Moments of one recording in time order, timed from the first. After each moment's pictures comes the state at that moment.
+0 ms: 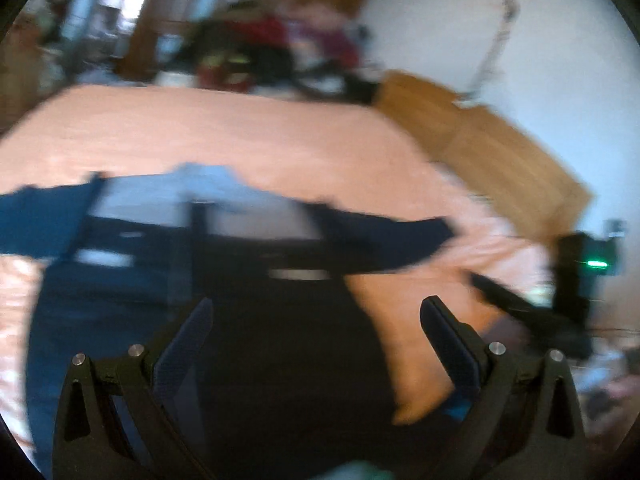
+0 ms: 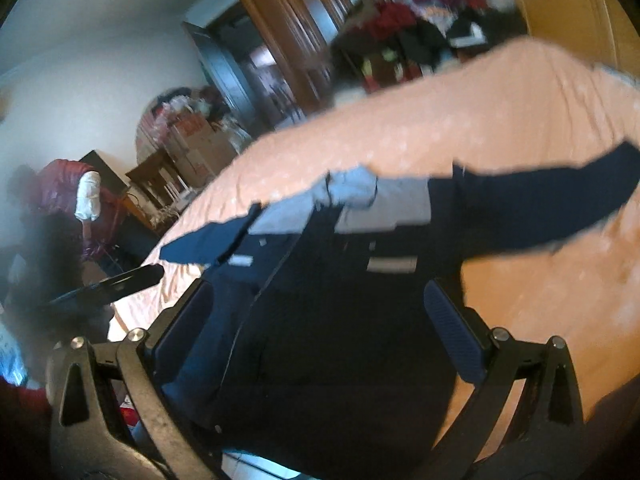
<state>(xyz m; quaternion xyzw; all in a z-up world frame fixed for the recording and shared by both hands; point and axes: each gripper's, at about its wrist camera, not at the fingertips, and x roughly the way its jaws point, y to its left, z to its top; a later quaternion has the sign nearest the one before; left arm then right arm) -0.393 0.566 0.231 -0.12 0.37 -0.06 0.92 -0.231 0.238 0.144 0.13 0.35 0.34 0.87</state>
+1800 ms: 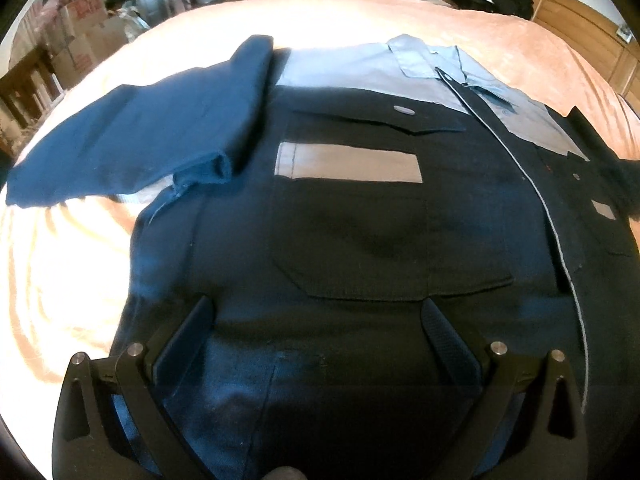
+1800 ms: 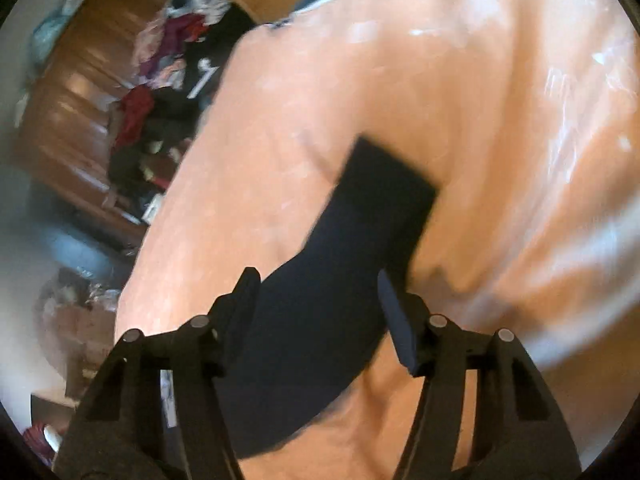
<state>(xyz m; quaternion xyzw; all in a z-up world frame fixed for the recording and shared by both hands) -0.290 0.725 0.045 -0.03 0.51 0.10 0.85 0.048 -0.111 0.035 0.37 0.40 0.01 0.84</state>
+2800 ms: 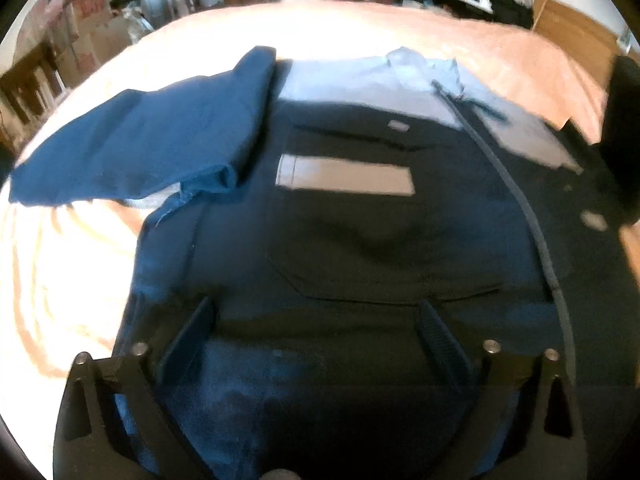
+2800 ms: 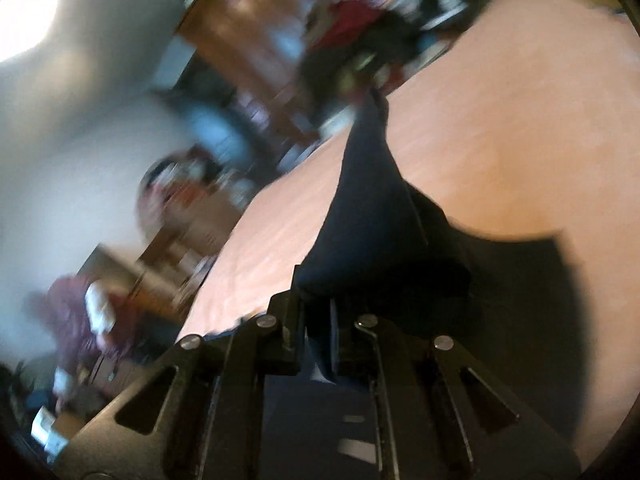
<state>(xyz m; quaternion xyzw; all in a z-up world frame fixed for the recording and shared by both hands) -0.300 0.731 0.073 -0.08 0.49 0.08 0.86 0.043 0.273 0.134 0.26 0.35 0.37 0.82</state>
